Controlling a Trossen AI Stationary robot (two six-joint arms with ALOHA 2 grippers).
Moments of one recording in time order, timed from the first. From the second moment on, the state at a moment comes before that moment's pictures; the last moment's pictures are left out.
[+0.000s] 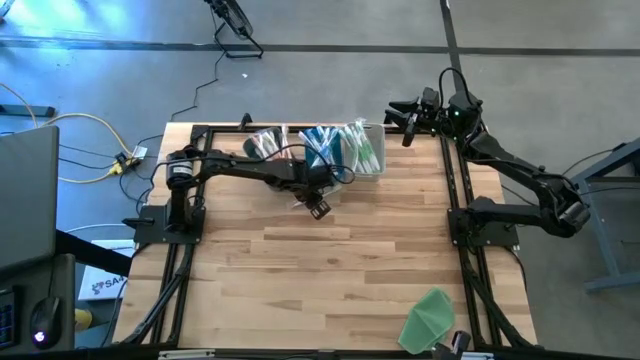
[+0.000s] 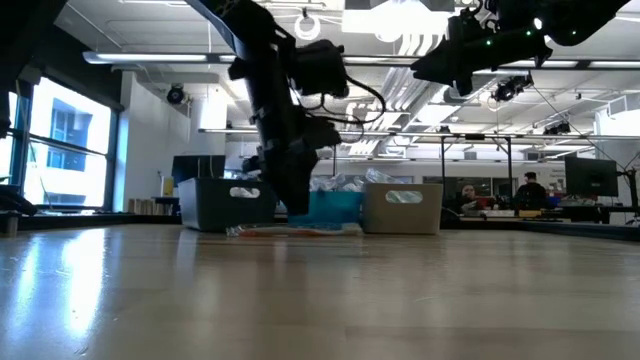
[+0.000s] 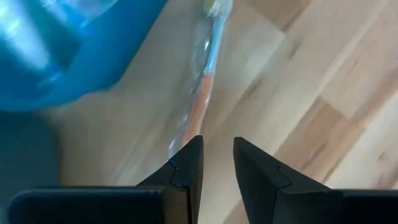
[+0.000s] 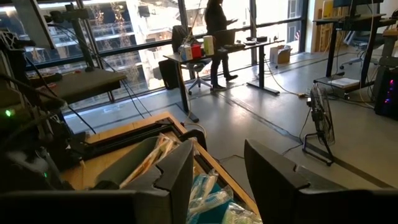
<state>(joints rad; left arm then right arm) 0.18 1.92 1.36 -0.63 -0.10 -0.45 -0.92 1.07 0.74 0.28 -0.47 0.10</state>
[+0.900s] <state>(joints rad) 0.18 1.97 1.36 -0.66 -0.08 -0.45 -0.92 1.07 0.74 0.26 -0.44 0.10</state>
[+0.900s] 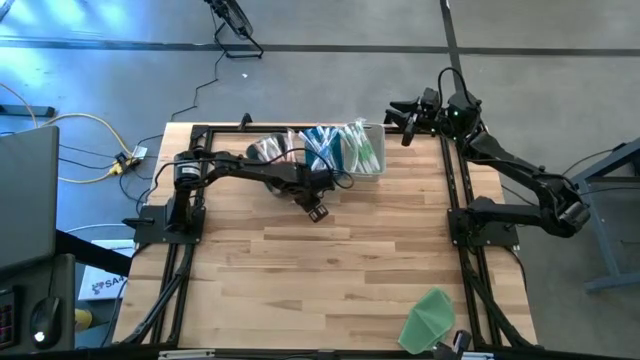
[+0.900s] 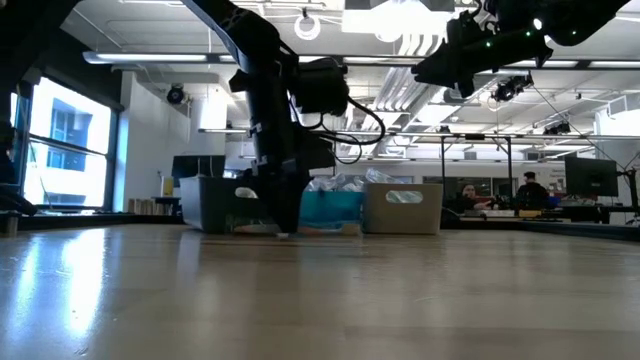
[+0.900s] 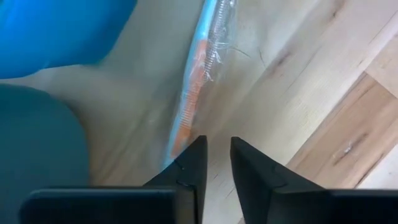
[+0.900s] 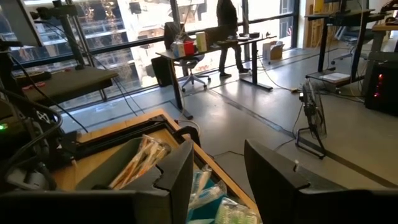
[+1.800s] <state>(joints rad) 0.18 1.85 1.36 -0.66 -0.04 -0.39 -0.92 1.07 0.74 0.24 -0.44 0.10</state>
